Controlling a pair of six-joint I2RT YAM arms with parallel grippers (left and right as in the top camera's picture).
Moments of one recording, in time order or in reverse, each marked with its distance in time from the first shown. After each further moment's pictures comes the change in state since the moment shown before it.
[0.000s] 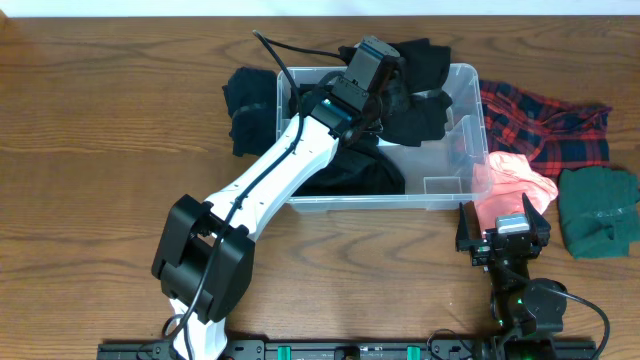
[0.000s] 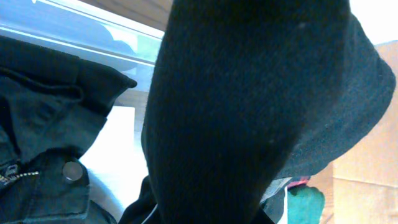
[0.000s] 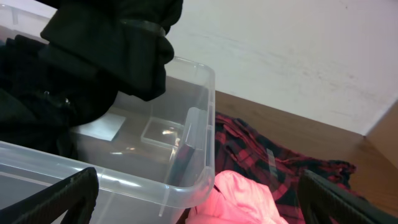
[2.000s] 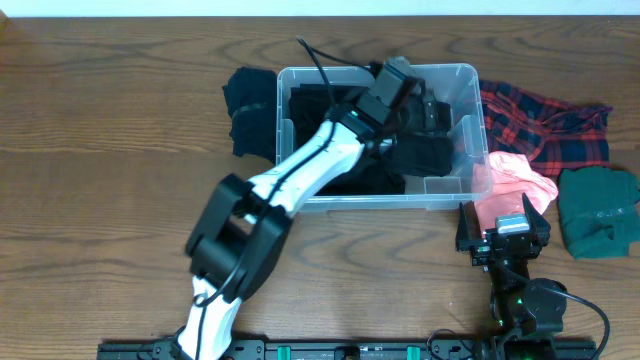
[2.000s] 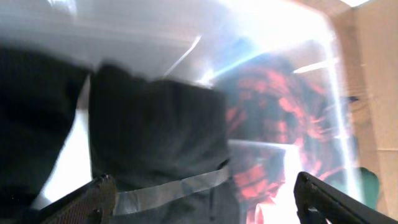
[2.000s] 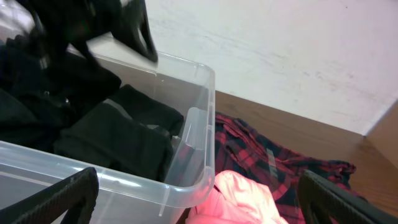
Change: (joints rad) left arm -0.040 0.134 0.000 0.128 0.008 0.187; right arm 0.000 0.000 0.000 0.000 0.000 0.000
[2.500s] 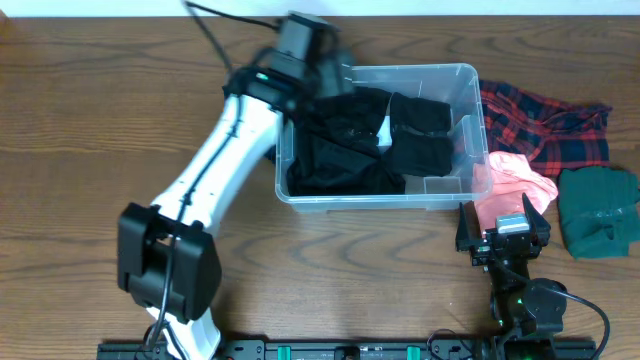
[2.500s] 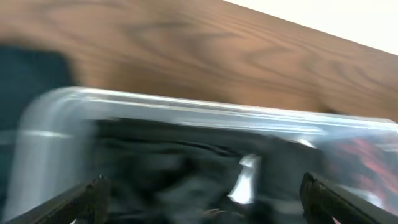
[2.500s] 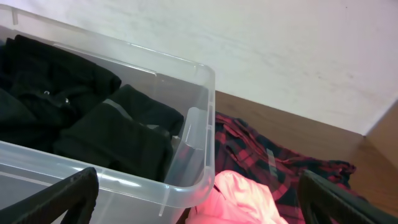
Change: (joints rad) left arm 0.296 -0.209 0.000 -0.335 -0.122 0.189; right arm 0.000 0.000 0.000 0.000 0.000 0.000
